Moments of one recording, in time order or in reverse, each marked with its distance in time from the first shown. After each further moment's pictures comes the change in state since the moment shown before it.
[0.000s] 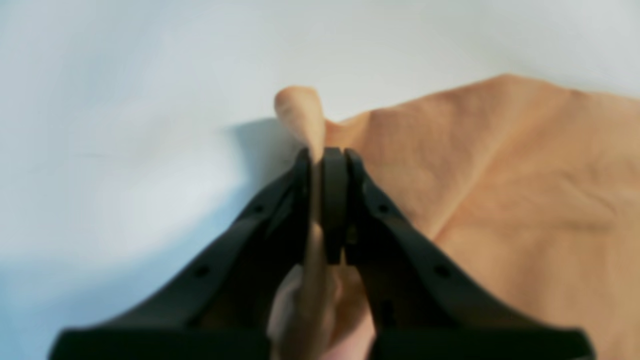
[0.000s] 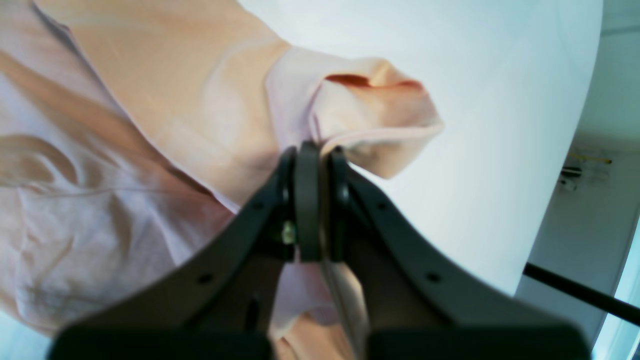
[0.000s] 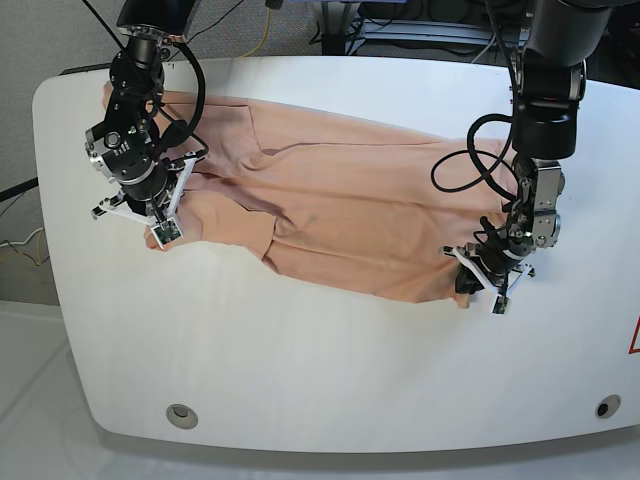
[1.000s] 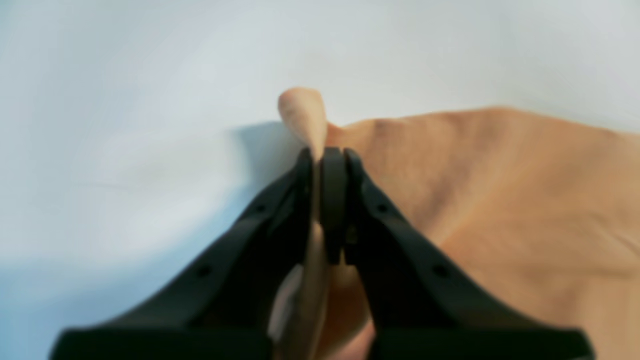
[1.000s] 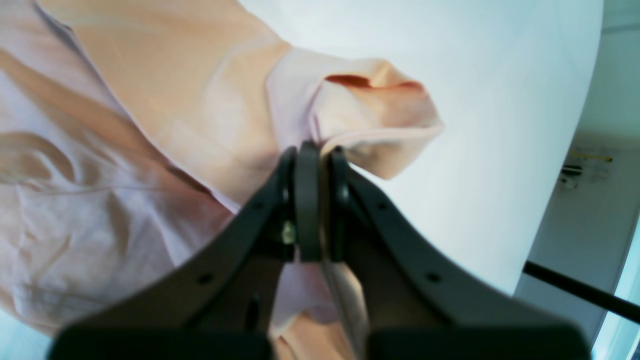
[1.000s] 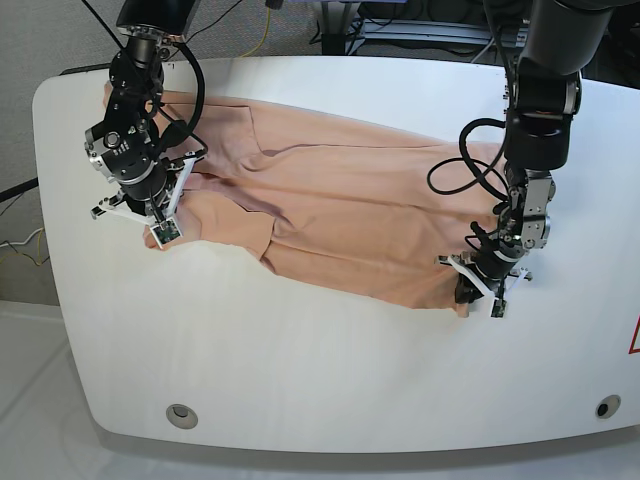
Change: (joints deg) left arm -3.7 1.7 1.4 -11.5 1.9 2.1 -11.9; right arm -0.1 0.1 0.0 0.0 0.0 0.0 0.0
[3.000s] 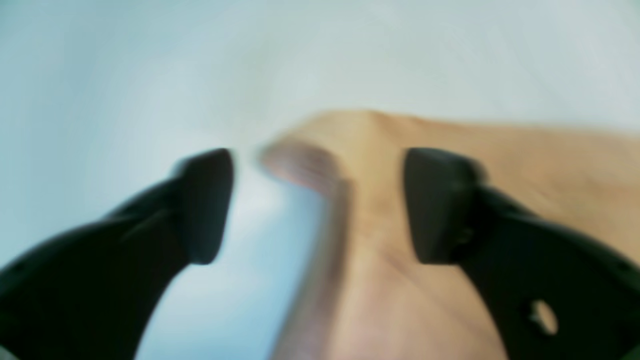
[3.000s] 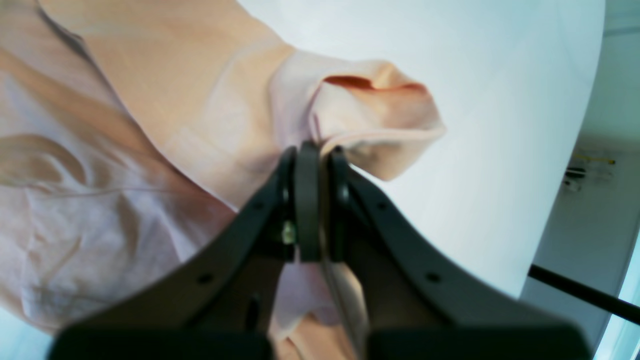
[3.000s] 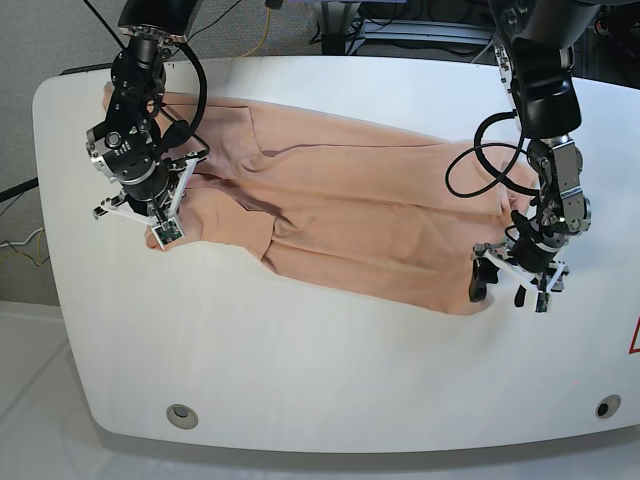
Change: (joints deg) left arm 9.0 1.2 -22.1 22.8 5.7 -8.3 11.6; right arm 0.1 -0.5 0.0 0.0 0.2 0.0 0.0
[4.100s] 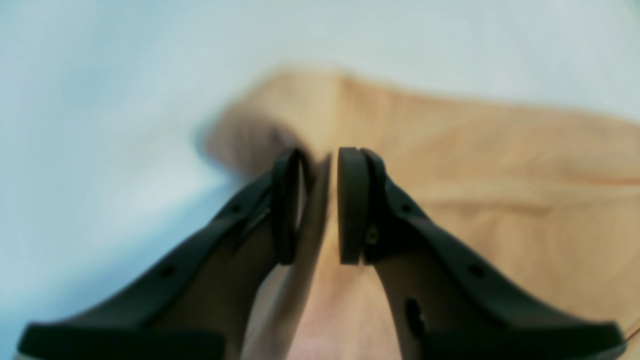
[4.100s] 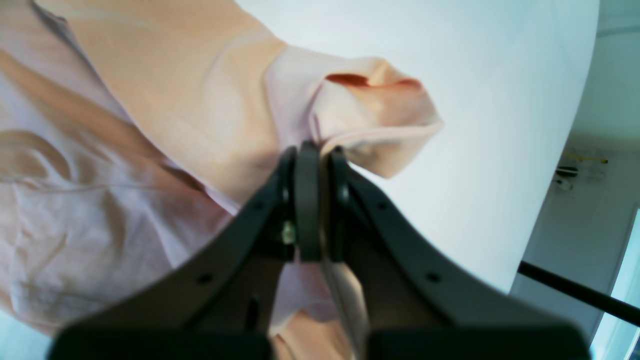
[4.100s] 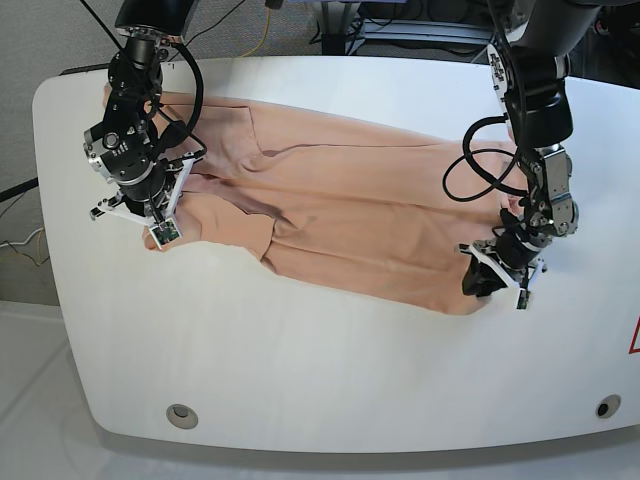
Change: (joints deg) left arm -2.0 1.5 0.0 -5.6 -0.2 -7.1 1.2; right arm 0.0 0.9 0.0 0.0 -0.2 0.0 0.0
